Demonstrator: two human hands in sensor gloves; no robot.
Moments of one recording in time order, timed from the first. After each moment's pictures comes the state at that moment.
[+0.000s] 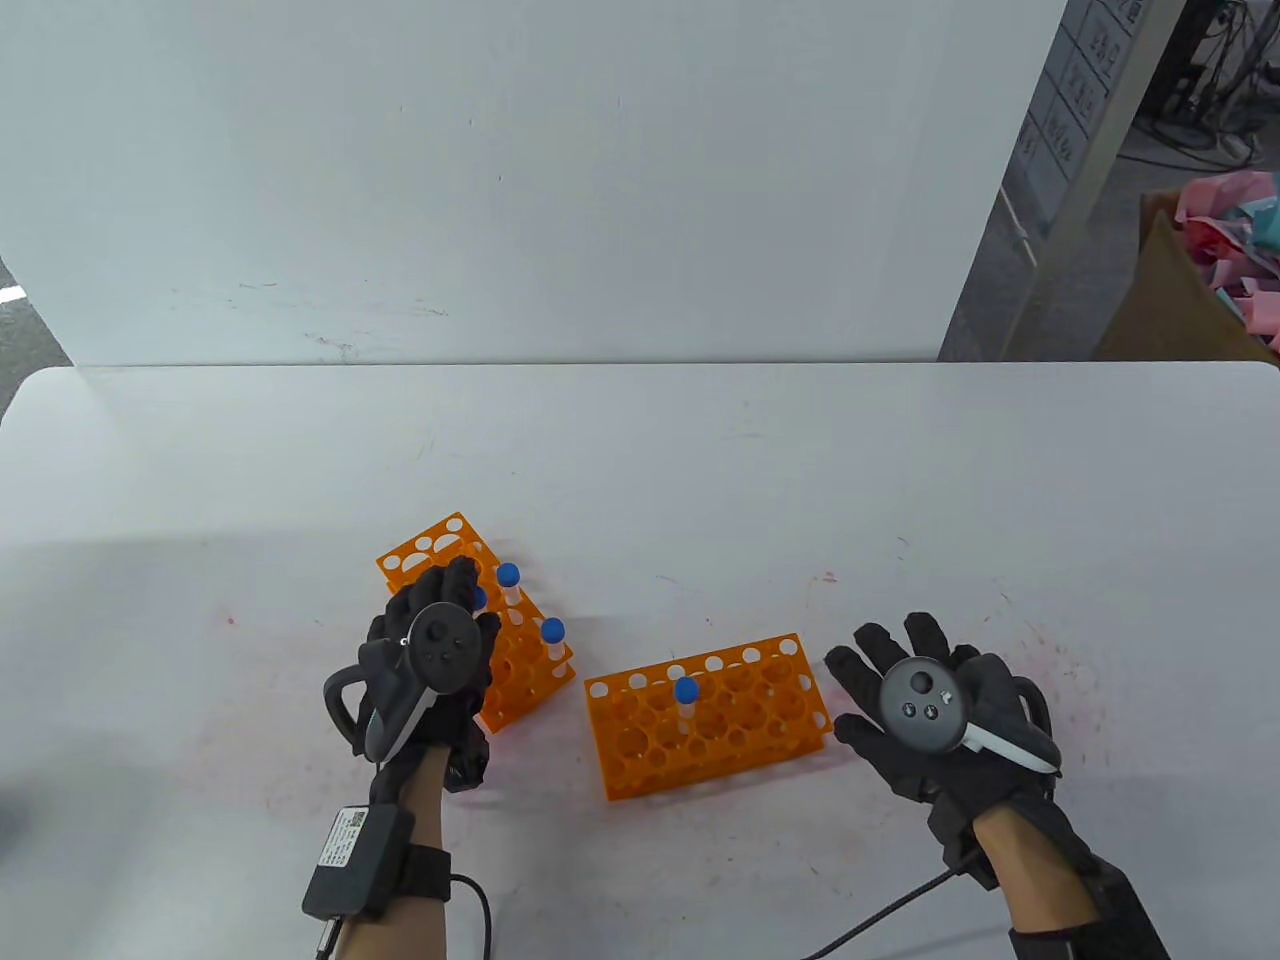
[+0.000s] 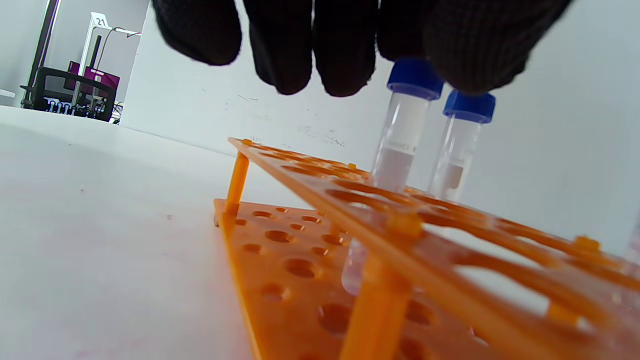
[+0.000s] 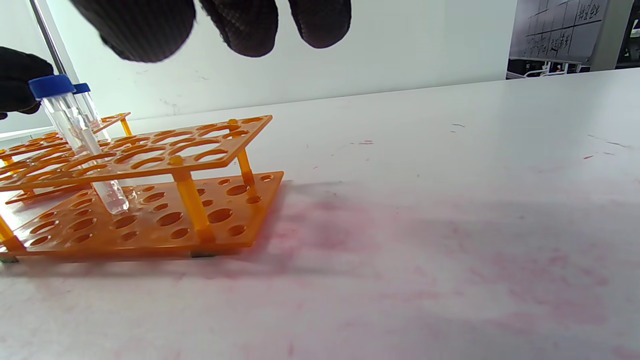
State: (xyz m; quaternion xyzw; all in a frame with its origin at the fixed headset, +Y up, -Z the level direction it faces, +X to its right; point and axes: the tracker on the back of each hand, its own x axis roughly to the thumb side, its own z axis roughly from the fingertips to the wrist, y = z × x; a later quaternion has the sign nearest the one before) left_hand -0.214 -0.687 -0.370 0.12 0.08 0.12 0.98; right_hand 0.214 -0.681 -0.321 0.16 0.08 0.98 0.07
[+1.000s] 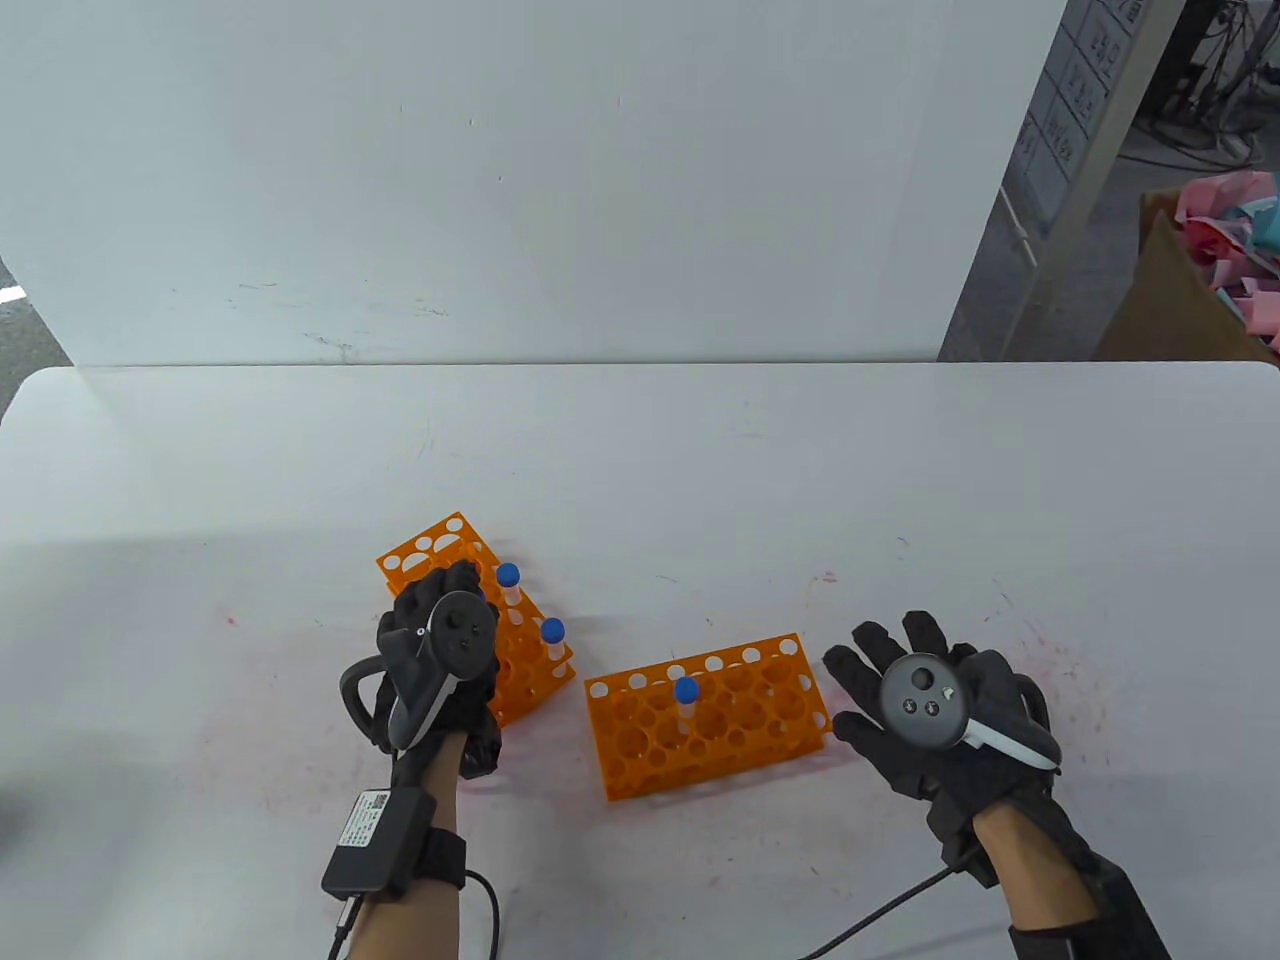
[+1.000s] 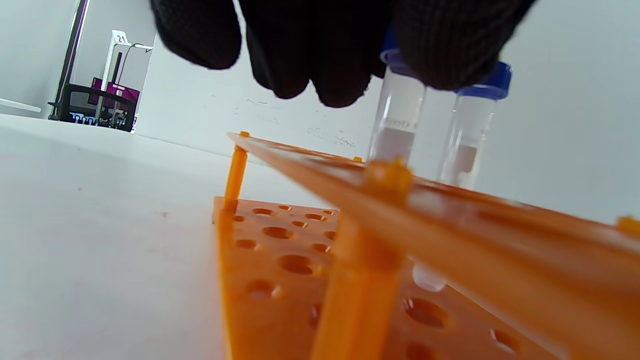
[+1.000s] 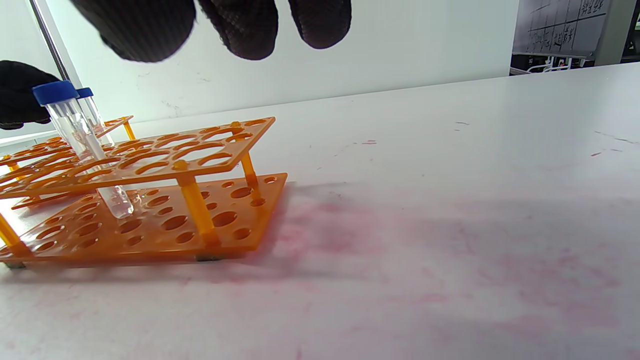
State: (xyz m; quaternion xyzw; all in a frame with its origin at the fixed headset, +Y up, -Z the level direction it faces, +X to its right) left_hand -0.206 -0.694 -0.380 0.13 0.10 0.10 0.98; right_hand 0.214 -0.680 -0.323 0.16 0.08 0.98 0.08
